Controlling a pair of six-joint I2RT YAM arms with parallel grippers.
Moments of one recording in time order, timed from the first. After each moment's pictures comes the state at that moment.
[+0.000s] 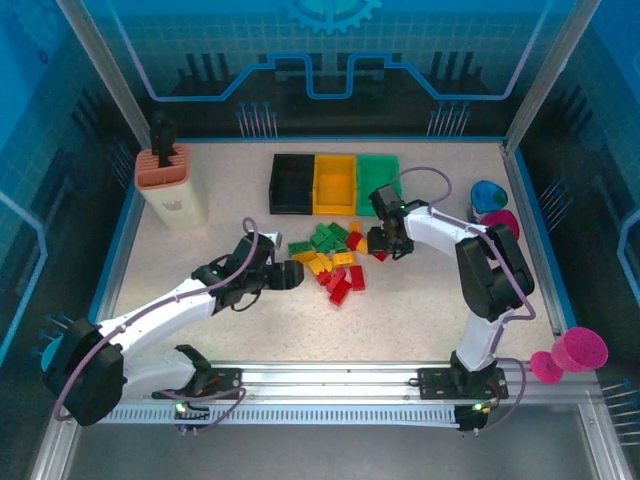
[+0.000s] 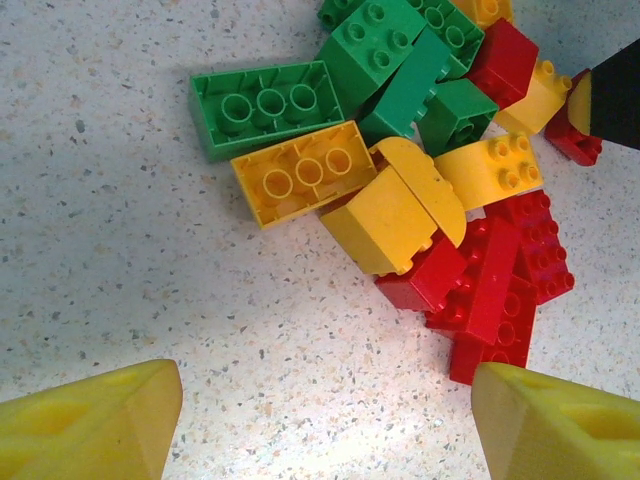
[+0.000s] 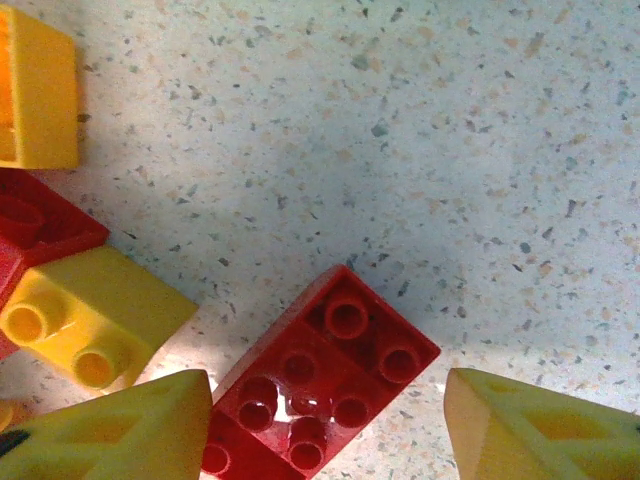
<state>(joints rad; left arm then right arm) -0.60 1.15 0.63 -0.32 0.02 -0.61 0.43 1.81 1.17 -0.66 0.12 0.42</state>
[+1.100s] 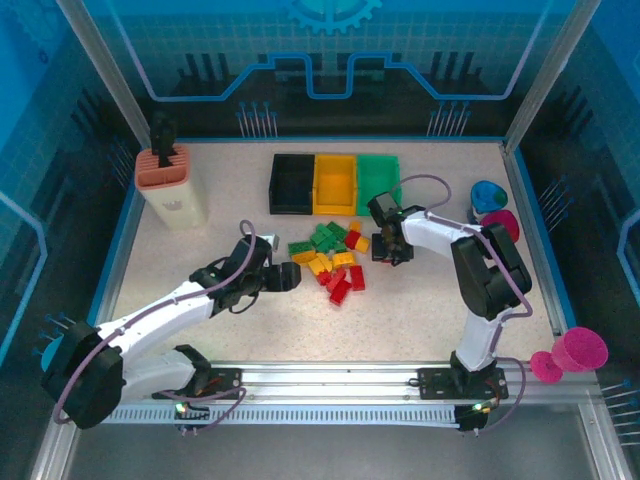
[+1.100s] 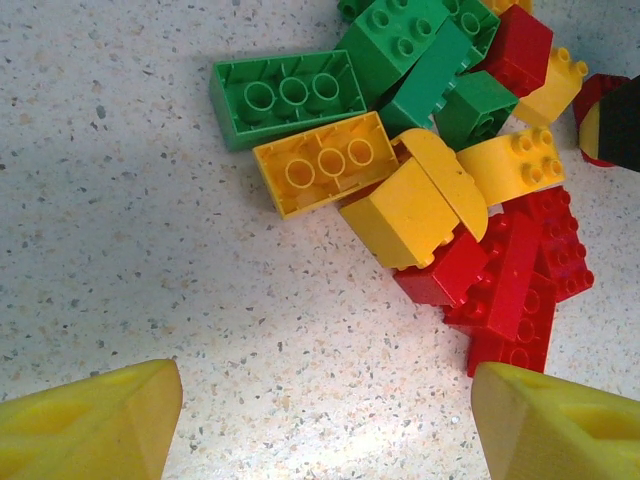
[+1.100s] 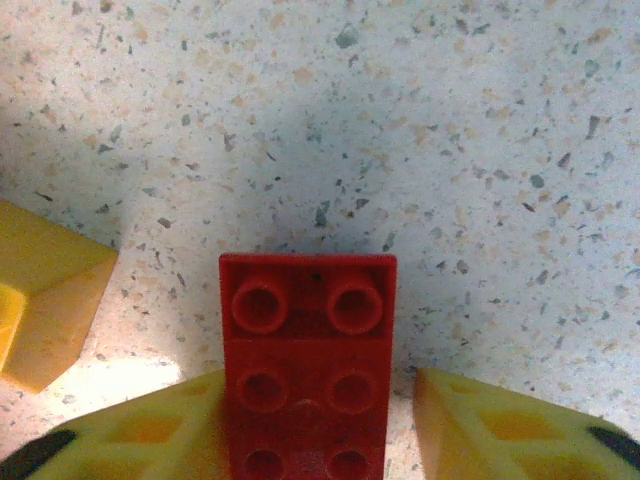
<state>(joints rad) -0.58 1.13 0.60 -0.31 0.02 -0.61 0.45 1.83 1.13 -0.66 0.14 0.49</state>
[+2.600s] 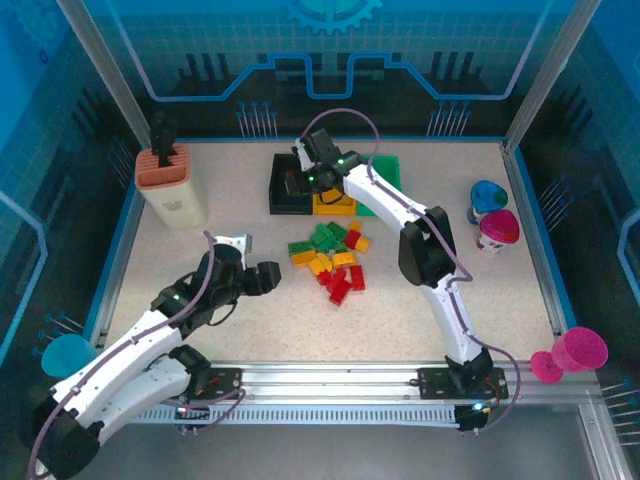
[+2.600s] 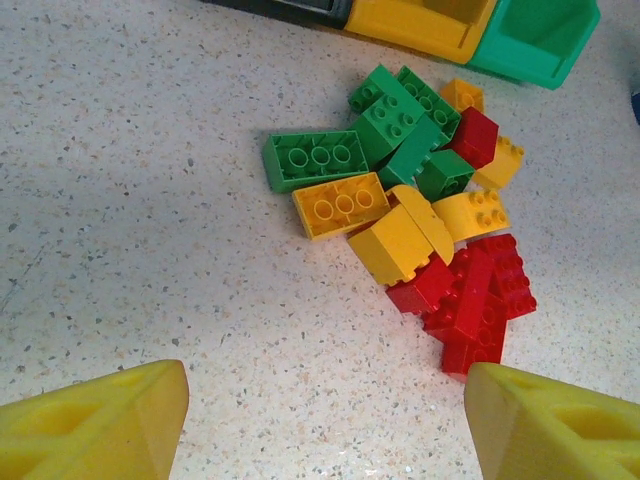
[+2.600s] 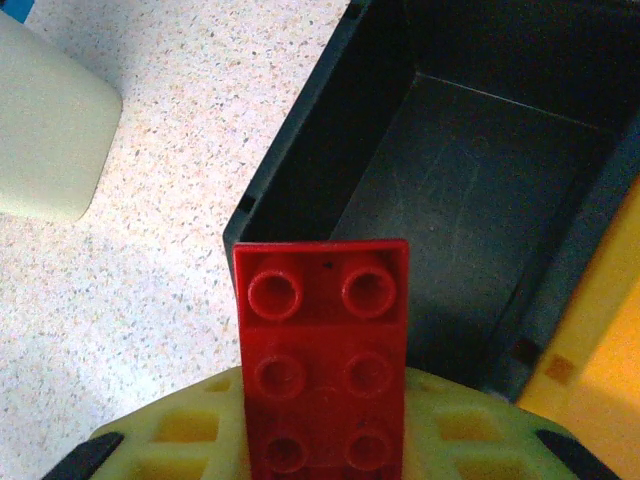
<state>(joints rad) -0.54 0.78 0.57 -0.48 -0.04 -0.64 0.61 2.37 2.22 -0.71 -0.18 0.32</state>
